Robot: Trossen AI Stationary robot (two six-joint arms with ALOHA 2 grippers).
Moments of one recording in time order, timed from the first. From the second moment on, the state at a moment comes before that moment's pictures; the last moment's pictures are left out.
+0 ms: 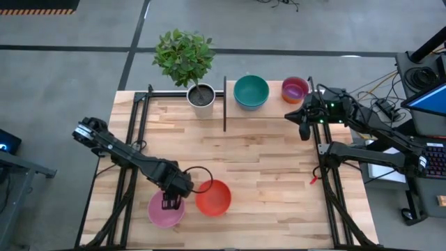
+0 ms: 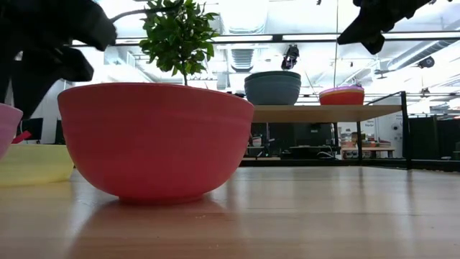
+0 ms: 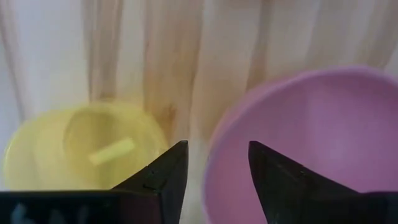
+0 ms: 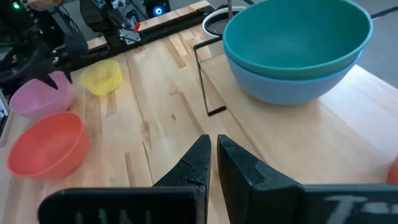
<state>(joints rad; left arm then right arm) -0.48 1.53 1.07 -1.02 0.09 -0.59 -0.55 0.70 0.86 -0.64 -0.29 0.05</state>
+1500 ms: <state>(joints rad) -0.44 1.56 1.36 -1.06 -0.01 -0.45 -0.48 0.69 0.84 -0.68 -0.31 0.09</state>
